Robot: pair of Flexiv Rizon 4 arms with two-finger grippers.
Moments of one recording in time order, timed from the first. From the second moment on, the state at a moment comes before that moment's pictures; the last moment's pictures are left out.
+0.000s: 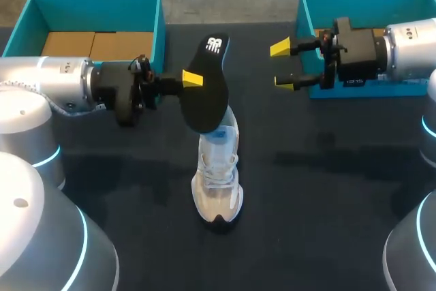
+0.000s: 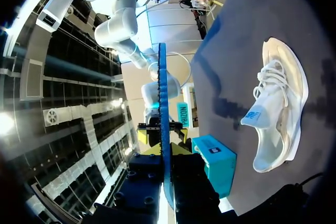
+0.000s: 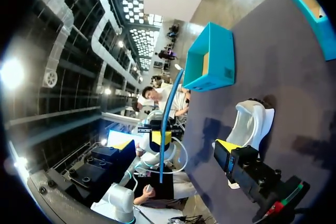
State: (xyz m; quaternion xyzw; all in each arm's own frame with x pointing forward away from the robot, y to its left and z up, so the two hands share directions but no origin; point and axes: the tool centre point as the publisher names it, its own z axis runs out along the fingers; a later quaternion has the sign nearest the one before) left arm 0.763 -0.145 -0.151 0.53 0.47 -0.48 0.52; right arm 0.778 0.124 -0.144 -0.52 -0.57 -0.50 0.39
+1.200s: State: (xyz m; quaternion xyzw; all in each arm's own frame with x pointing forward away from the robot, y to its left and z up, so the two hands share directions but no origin) left arm 0.750 -0.132 -0.140 0.25 0.63 -0.70 0.23; right arm 0.778 0.124 -0.144 -0.52 -0.57 -0.50 0.39
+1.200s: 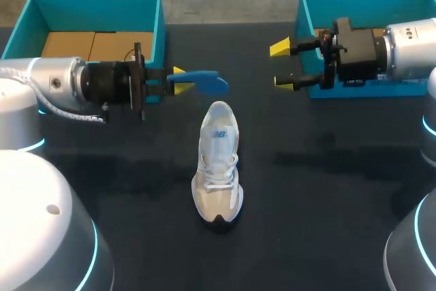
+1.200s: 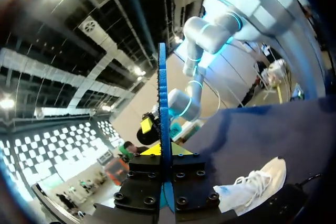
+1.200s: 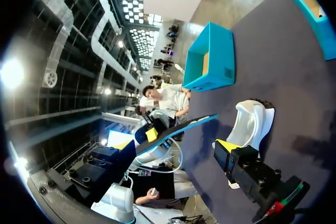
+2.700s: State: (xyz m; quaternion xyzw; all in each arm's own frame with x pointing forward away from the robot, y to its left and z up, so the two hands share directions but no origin) left arm 0.751 -0.114 -0.115 -0.15 0.66 -0.68 -0.28; right arm 0.778 0.125 -0.144 -0.52 -0.57 -0.50 0.39
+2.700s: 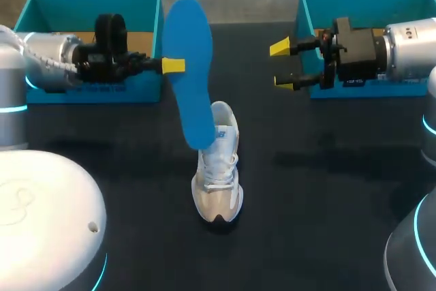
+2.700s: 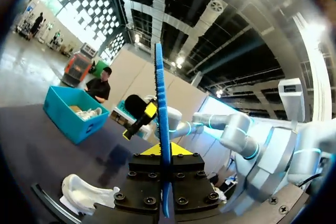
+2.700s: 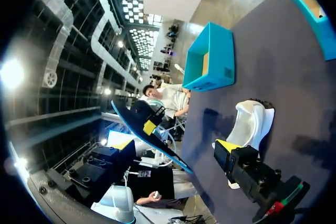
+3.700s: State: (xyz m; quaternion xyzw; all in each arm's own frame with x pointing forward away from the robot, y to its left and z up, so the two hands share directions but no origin) left arm 0.761 -0.123 -0.124 -0.28 0.59 -0.62 -0.43; right arm 0.779 0.125 -0.144 -0.52 -0.57 -0.50 0.39
